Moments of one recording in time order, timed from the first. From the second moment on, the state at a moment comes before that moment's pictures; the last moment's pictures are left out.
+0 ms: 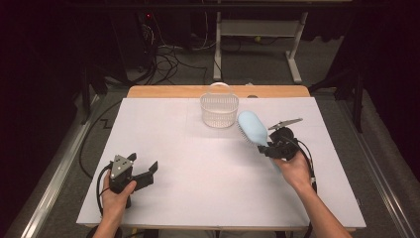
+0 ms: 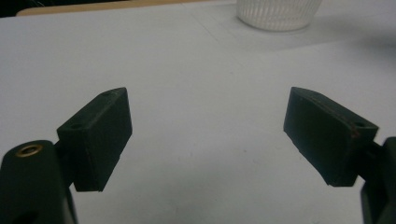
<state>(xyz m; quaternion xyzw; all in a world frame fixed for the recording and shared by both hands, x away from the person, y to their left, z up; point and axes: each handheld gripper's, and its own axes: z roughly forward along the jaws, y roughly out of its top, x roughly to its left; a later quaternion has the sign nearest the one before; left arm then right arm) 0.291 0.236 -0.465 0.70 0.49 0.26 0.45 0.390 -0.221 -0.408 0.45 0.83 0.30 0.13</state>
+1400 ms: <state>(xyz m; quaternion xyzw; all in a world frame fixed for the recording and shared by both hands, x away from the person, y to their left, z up) 0.290 0.190 -0.434 0.73 0.43 0.23 0.48 0.328 -0.229 -0.421 0.42 0.80 0.40 0.12</state>
